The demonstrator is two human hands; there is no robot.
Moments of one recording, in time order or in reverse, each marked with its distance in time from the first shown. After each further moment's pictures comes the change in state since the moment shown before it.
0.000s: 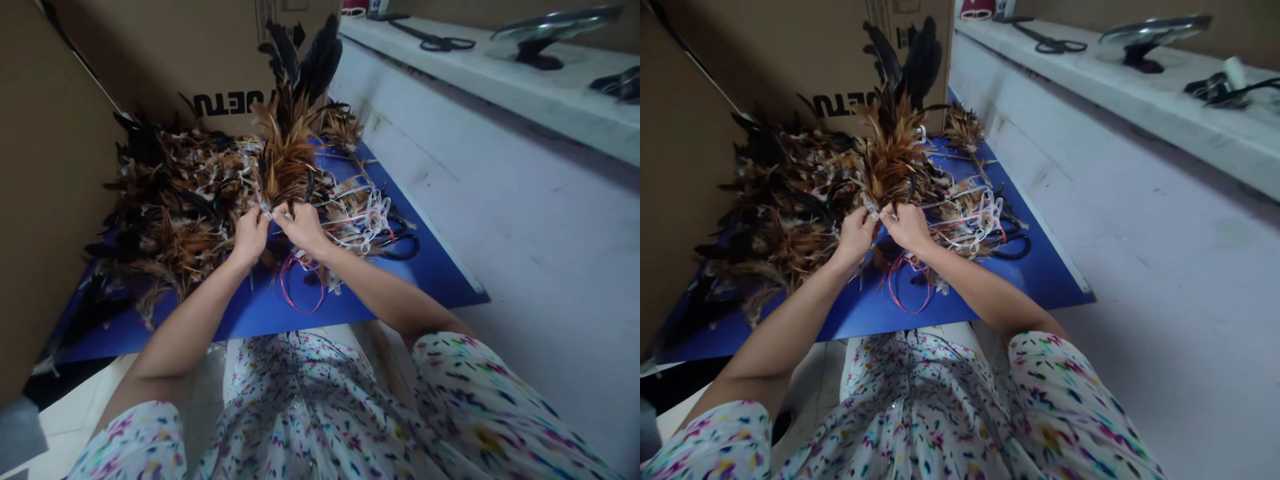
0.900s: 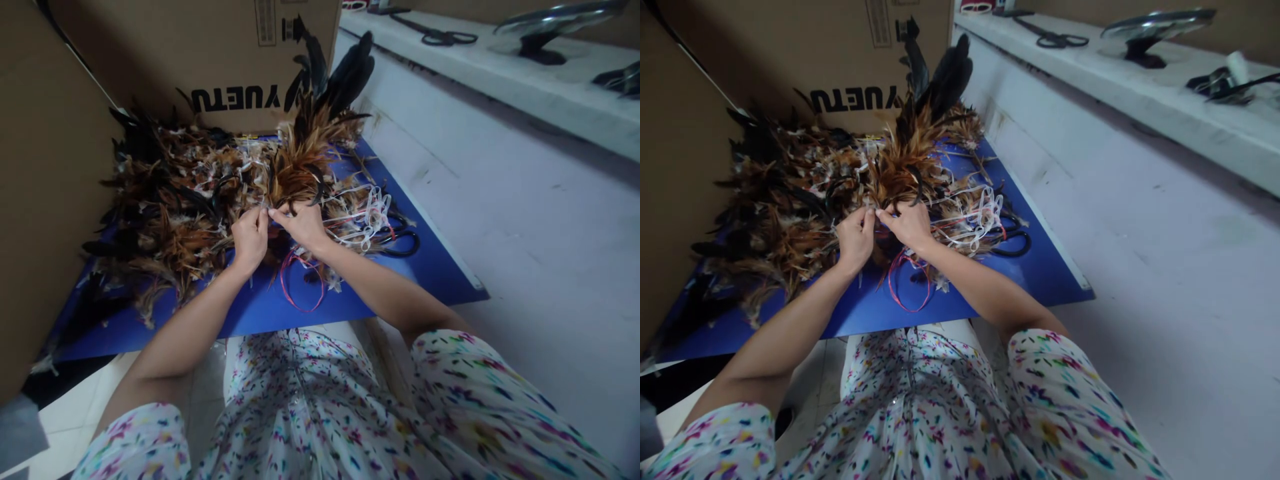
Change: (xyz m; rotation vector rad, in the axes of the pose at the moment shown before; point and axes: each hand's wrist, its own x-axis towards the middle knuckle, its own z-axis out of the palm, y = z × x) left_hand -0.016 0.022 -0.008 0.111 0.086 0.090; right_hand -0.002 -0.002 0.000 -0.041 0.078 0.005
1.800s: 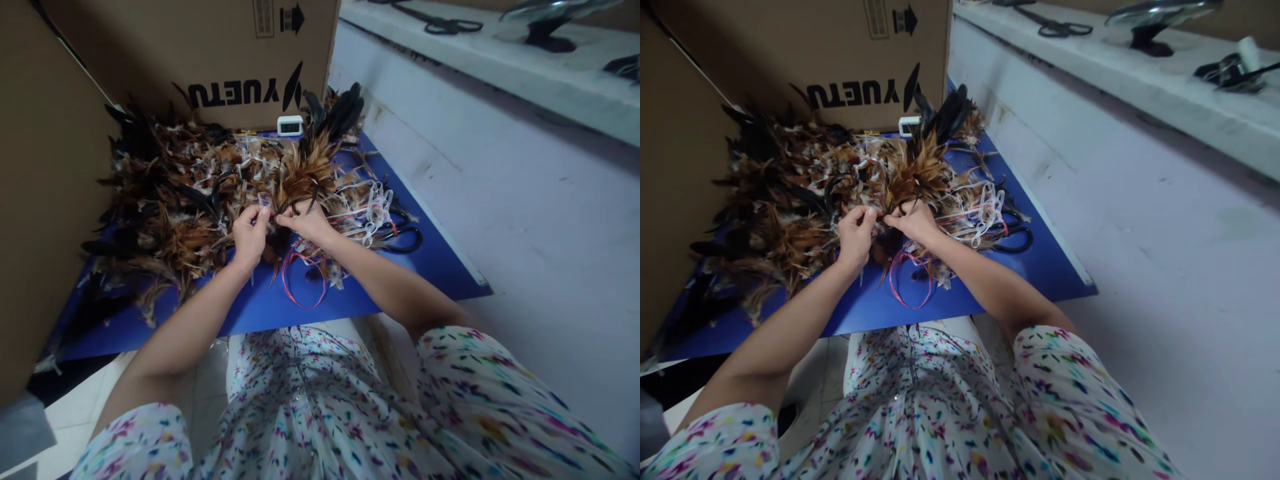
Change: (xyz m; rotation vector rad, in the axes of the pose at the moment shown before) left_hand -0.004 -0.011 0.008 -0.314 -0.011 -0.181; right_hand 0.006 0.028 0.002 0.118 -0.168 0.109
